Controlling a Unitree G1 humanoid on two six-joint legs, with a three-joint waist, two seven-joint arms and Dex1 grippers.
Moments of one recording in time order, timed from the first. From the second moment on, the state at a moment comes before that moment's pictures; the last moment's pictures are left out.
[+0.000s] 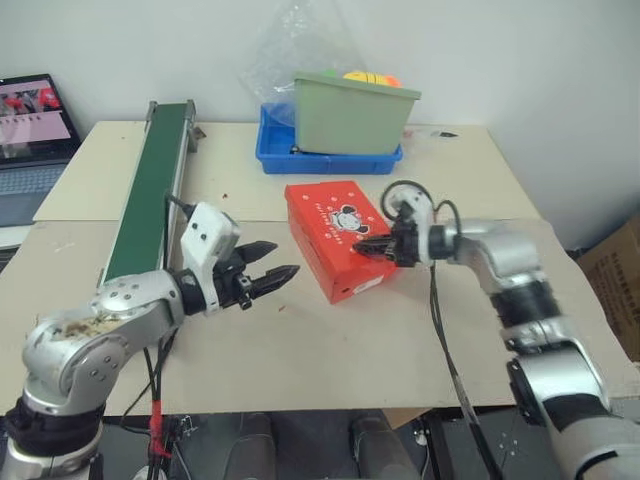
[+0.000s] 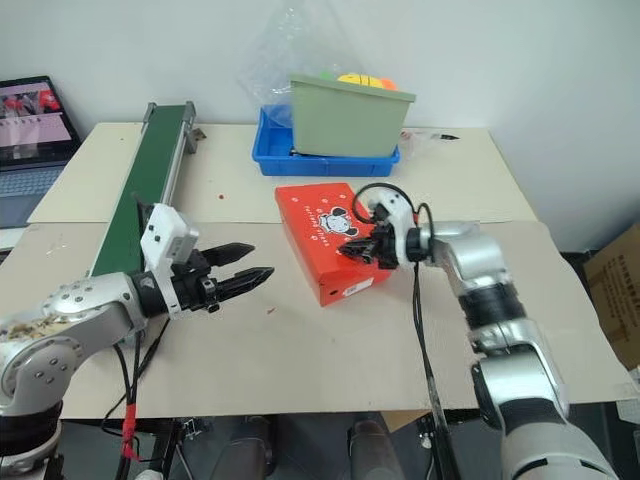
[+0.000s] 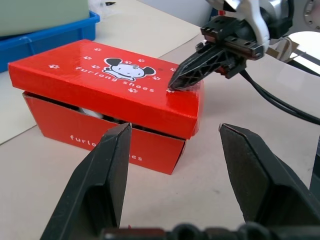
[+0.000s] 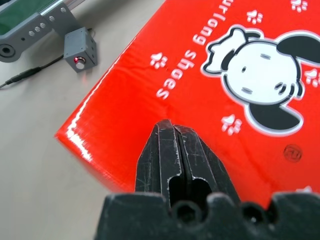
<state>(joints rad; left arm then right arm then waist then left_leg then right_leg) -0.28 0.70 0.15 -0.67 -0.90 0.97 -0.39 -0.95 -0.45 0.20 0.52 0.28 0.63 1.03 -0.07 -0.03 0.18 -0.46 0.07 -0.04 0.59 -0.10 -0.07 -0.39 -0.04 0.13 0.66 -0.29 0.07</state>
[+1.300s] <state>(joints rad) -0.13 0.65 0.36 -0.81 -0.89 1.08 -0.03 -1.20 -0.18 0.26 1.17 -0.14 0.05 0.85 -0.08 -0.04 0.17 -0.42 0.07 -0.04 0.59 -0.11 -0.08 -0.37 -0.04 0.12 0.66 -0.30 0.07</state>
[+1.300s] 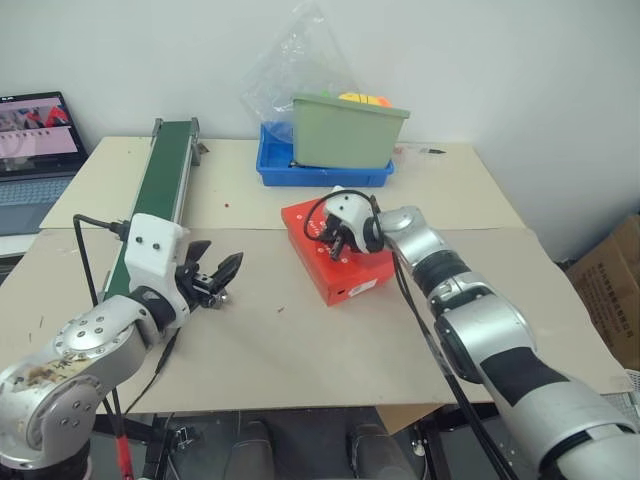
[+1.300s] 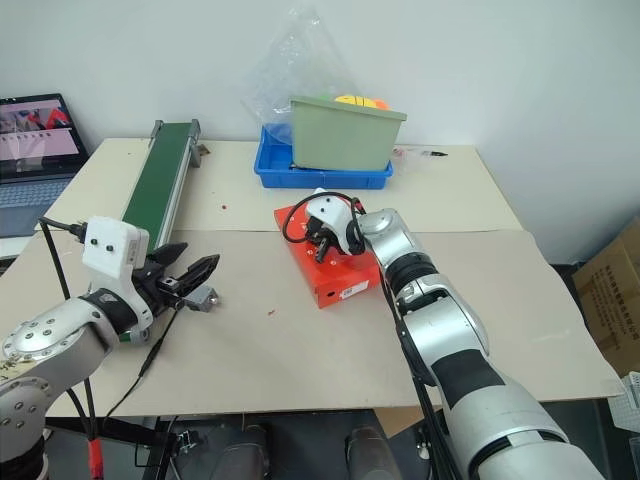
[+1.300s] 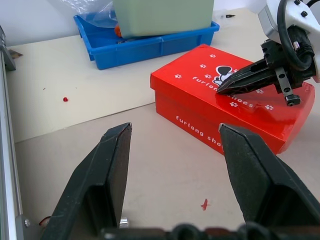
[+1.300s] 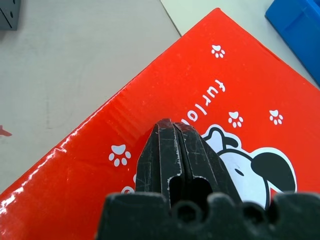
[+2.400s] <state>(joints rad) -0.14 0.73 0.27 -0.73 -0.82 0.93 -0.37 -0.87 -0.67 0.11 0.15 0.20 0.65 1.37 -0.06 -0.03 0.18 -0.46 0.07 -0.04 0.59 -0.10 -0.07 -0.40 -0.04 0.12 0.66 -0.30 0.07</state>
